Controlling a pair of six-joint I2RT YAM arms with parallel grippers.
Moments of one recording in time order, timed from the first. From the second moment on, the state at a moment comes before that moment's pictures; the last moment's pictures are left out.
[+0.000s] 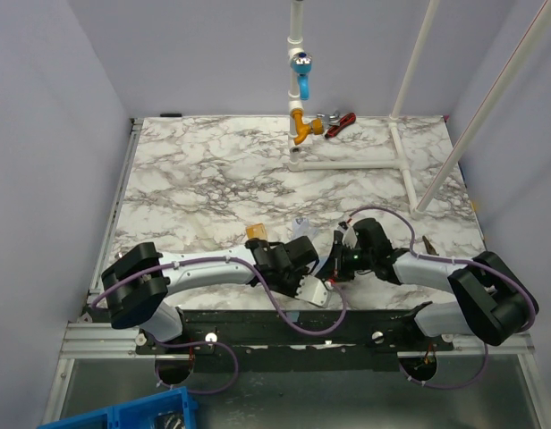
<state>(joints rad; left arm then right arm) -1.17 1.52 0.98 -0.63 0.14 0.77 0.55 1.35 0.36 0.16 -0.59 0.78</state>
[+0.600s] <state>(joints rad) -1.14 1.52 0.81 -0.40 0.04 0.97 0.55 1.32 0.36 0.19 -0.55 0.82</state>
